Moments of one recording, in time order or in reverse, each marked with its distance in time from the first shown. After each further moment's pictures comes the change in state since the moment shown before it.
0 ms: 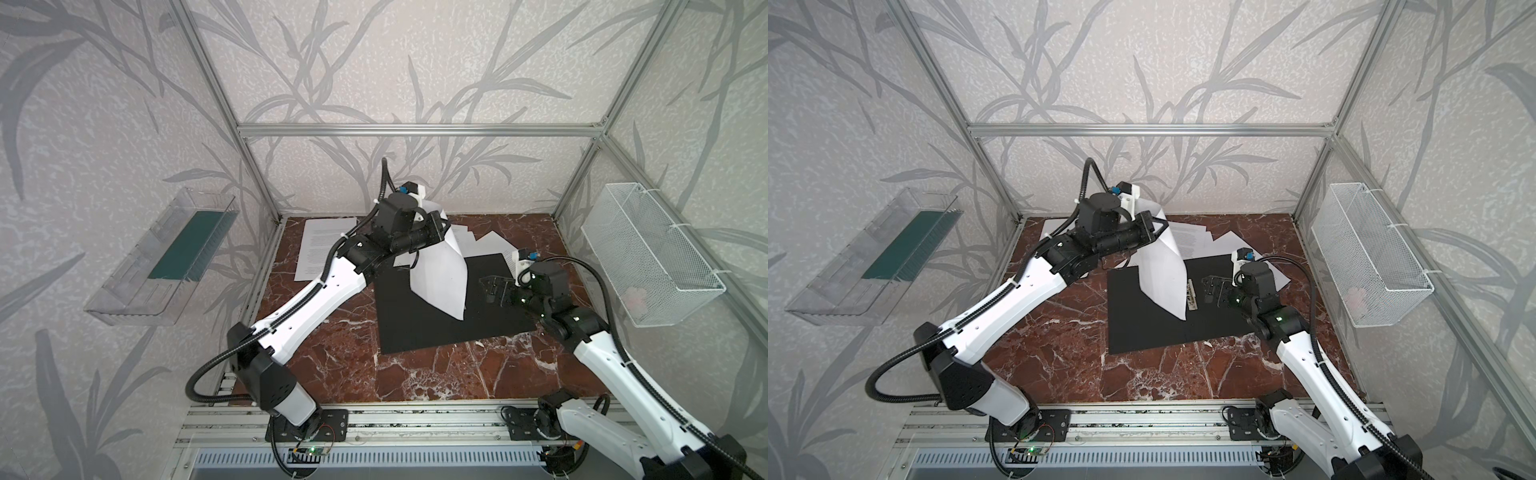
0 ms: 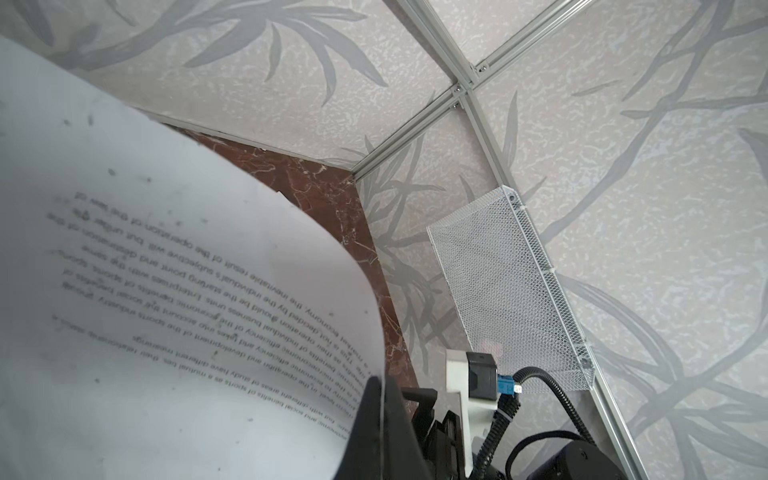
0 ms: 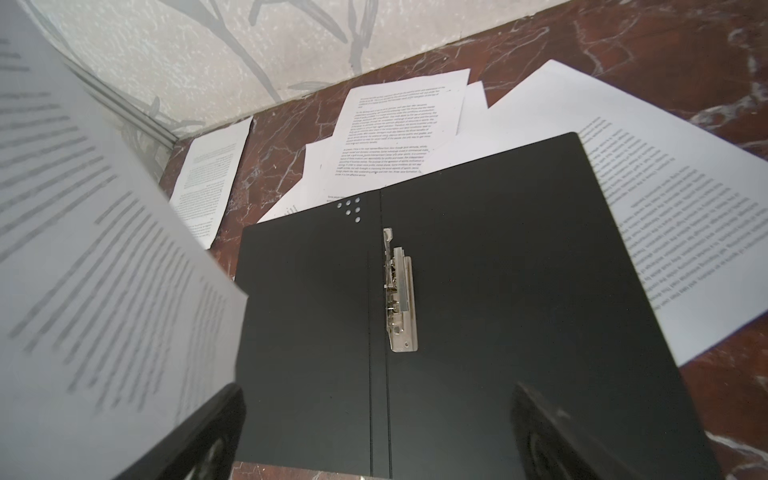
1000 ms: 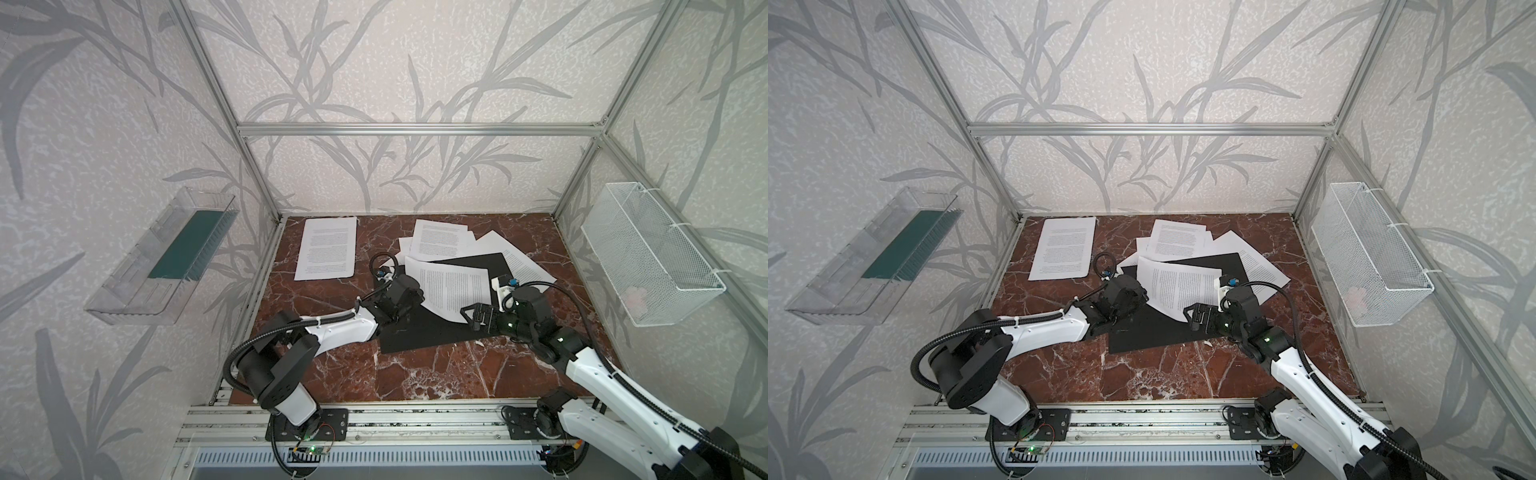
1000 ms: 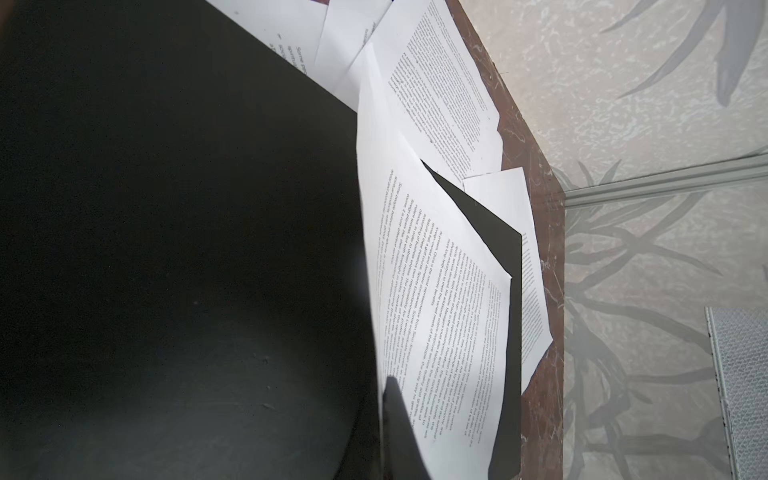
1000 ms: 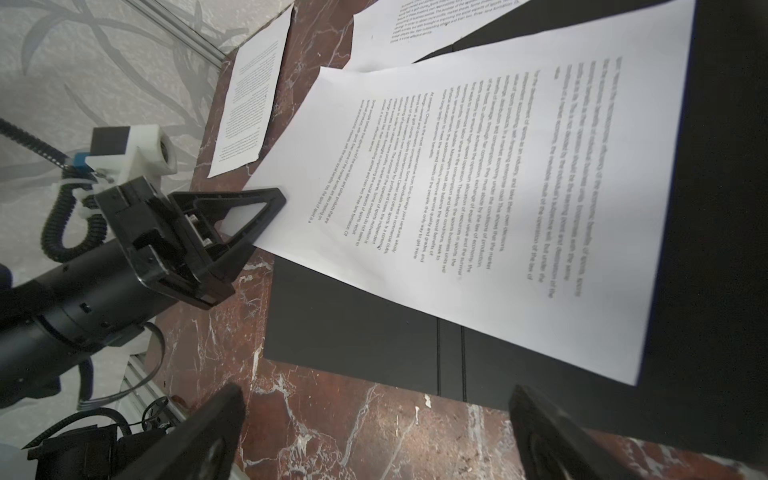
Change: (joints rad) left arm -0.070 -0.017 -0.895 0.527 -0.399 -0.402; right arm 0.178 -0.040 -0.280 0.193 -0.135 0.209
